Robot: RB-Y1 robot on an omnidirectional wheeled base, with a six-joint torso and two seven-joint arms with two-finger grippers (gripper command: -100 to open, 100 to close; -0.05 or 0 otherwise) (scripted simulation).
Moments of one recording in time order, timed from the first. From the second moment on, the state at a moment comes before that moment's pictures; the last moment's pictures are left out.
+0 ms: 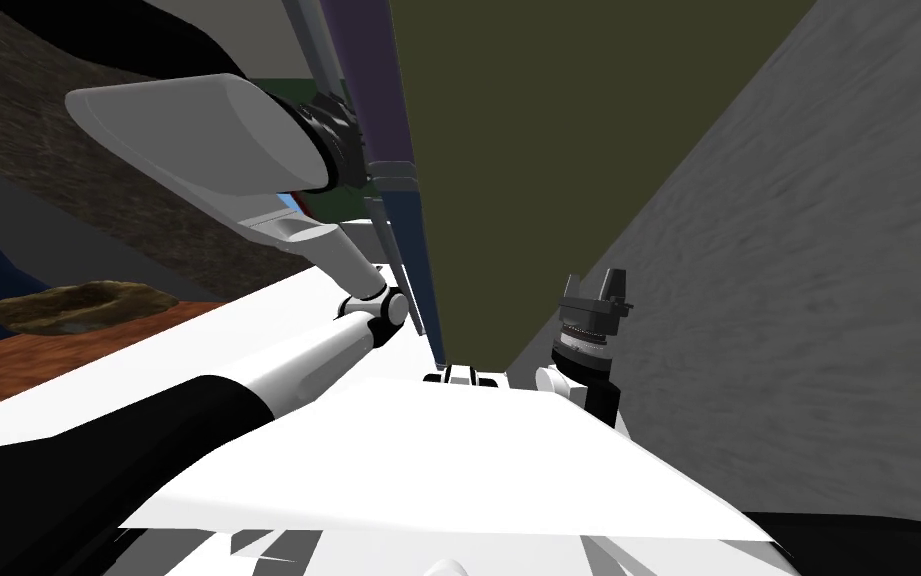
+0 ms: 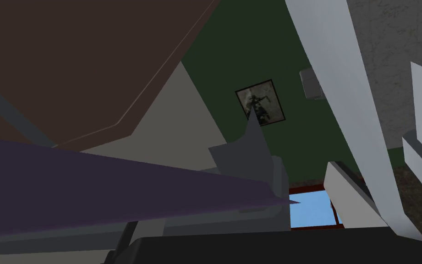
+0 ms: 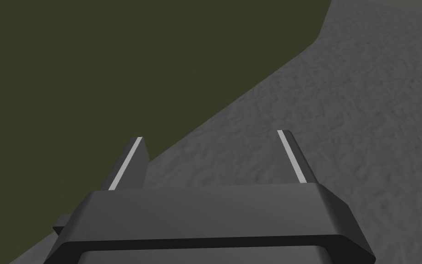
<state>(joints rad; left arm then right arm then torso) -1.12 0.19 0.39 -2.22 -0.09 1.52 -0.44 0.50 -0.04 0.01 -2.33 -0.12 -0.60 0.07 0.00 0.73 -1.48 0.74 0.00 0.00</state>
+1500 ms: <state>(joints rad) -1.33 0.27 0.34 -2.13 -0.14 1.82 -0.51 0.50 -0.04 0.01 -2.33 -0.12 -0.60 0.07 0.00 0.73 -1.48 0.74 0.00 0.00</state>
